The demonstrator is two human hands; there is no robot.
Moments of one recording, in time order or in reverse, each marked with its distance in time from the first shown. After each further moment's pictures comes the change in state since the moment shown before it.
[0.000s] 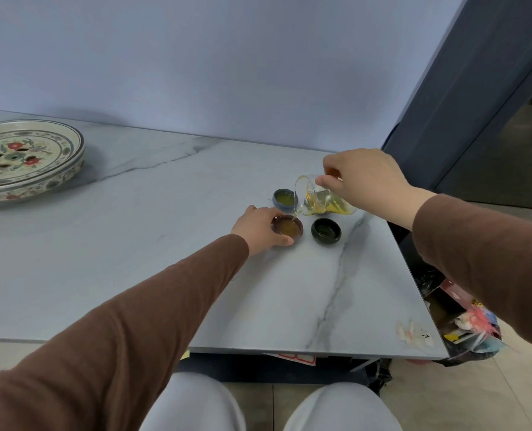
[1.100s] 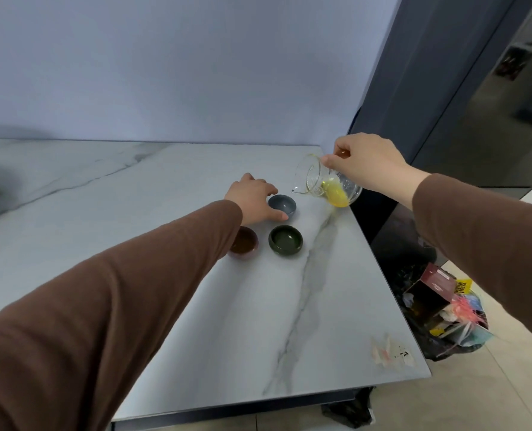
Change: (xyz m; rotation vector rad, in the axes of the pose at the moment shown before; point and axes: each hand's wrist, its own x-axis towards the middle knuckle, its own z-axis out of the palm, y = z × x) left_hand 0.130 0.052 0.021 0.405 -0.042 0.204; right_hand 0.016 0.116 0.045 0.291 -0.092 0.390
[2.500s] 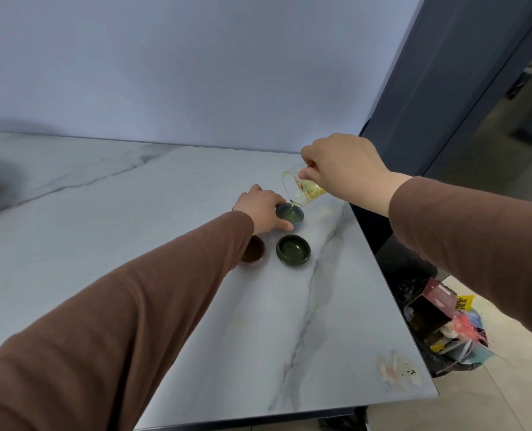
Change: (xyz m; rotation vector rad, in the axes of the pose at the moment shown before) left_hand -0.004 0.002 0.002 -0.145 -0.016 -0.095; right_hand 0.012 -0.056 0.005 -0.440 0.116 -0.424
